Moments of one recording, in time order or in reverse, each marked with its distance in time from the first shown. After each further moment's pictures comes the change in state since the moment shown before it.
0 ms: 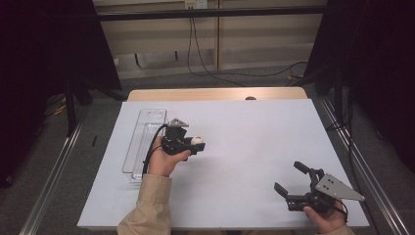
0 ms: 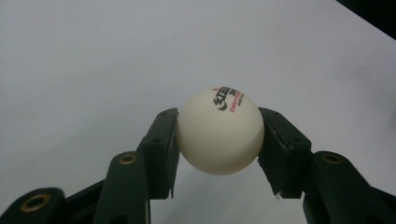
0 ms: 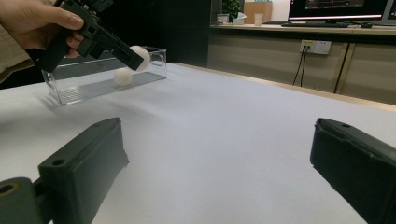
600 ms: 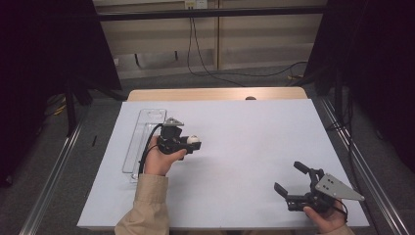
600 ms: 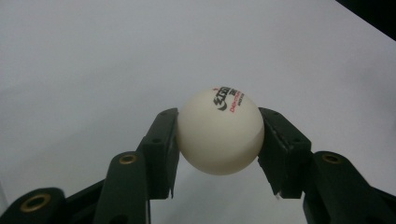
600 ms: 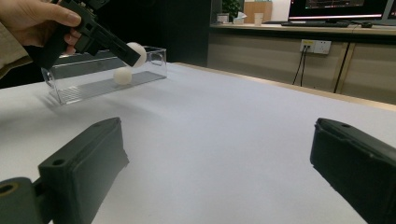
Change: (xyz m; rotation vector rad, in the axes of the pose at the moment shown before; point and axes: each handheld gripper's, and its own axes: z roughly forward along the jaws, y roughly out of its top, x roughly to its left) left arm 0.008 -0.002 -0.008 -0.012 0.018 -0.016; right arm 0.000 0.000 0.000 0.002 0.001 -0.001
